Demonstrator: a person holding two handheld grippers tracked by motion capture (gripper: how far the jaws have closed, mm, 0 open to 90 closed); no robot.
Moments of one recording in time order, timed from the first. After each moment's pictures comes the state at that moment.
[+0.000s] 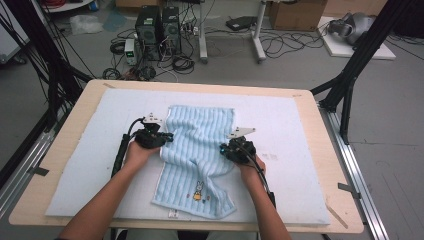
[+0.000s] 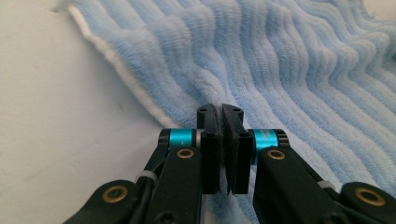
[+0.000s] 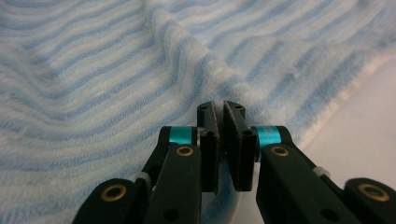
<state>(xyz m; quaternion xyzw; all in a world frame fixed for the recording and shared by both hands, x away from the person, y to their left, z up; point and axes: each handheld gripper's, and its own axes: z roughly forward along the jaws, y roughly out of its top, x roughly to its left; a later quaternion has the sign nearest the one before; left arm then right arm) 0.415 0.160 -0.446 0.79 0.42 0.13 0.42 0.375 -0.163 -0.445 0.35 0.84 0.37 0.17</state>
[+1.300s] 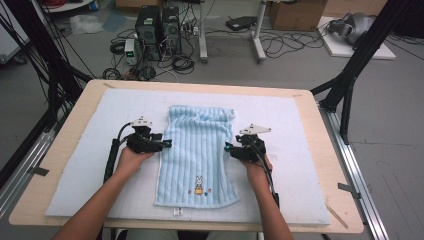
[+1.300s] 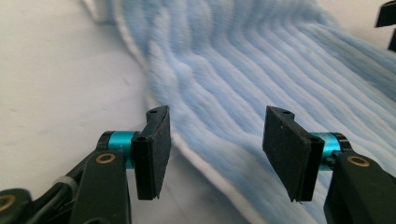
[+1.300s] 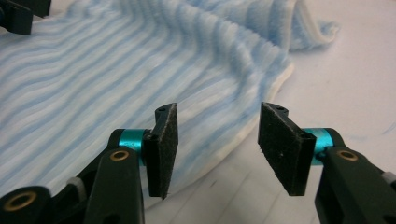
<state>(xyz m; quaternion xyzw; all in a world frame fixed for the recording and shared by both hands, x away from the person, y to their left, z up) 0.384 0.178 -0.445 0.78 0.42 0.10 0.46 0.365 -0.191 -0.436 0.41 0.79 0.42 0.18</state>
